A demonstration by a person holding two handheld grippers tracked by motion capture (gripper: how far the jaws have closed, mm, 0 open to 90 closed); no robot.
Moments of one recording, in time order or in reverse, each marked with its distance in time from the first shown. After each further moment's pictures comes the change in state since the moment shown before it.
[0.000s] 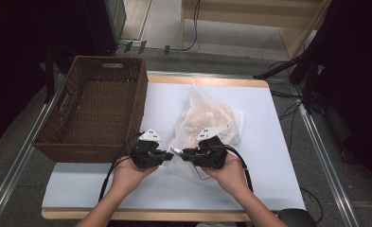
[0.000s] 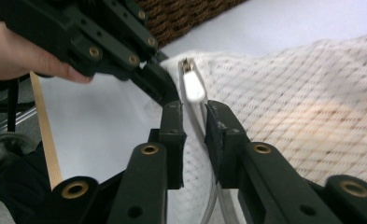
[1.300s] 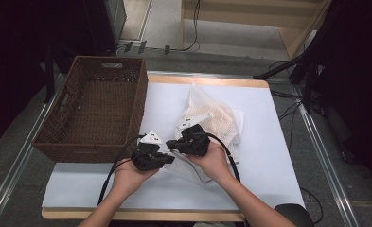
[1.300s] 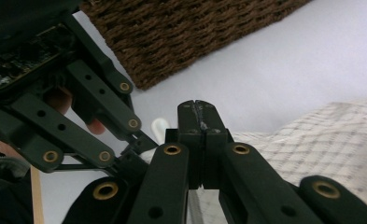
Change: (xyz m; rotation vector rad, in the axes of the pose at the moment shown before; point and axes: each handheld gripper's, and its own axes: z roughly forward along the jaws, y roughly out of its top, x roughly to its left) left arm -0.005 -0.005 0.002 0.009 -0.019 0.005; right arm -0.006 0.038 0.039 -0.010 0.043 -0.030
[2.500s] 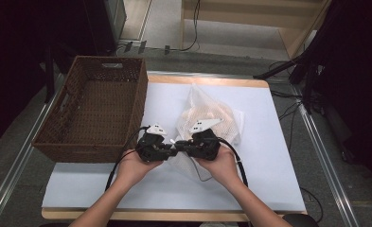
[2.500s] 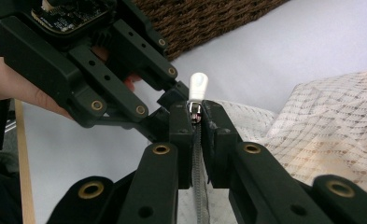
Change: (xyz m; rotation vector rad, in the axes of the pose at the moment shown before) left arm 0.014 0.020 0.013 0.020 0.018 0.004; right arm -0.003 -0.019 -0.022 -0.040 -0.054 -0.009
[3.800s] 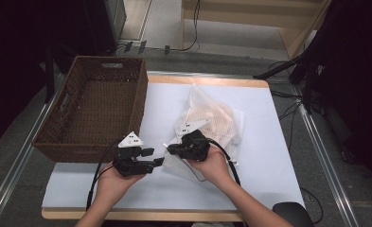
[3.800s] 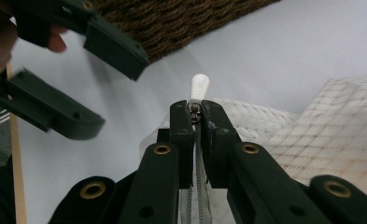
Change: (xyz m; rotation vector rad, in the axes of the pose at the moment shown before) left arm -0.011 -0.041 -0.050 -0.116 0.087 -0.091; right arm 0.005 0.003 0.028 0.074 0.023 -0.002
